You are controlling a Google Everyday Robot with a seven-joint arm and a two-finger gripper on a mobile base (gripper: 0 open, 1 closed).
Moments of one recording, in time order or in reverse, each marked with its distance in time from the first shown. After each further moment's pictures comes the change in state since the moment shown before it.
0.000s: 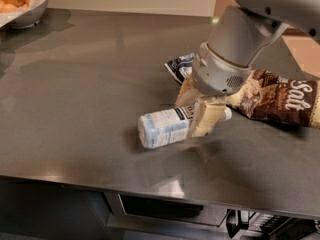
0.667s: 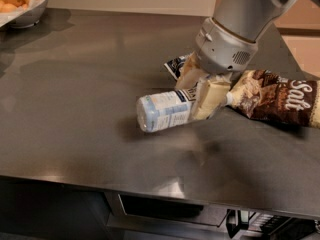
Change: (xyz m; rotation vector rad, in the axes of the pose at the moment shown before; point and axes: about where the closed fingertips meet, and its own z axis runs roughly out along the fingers) arm -0.009 -0.012 -0.035 0.010 -0.029 -0.024
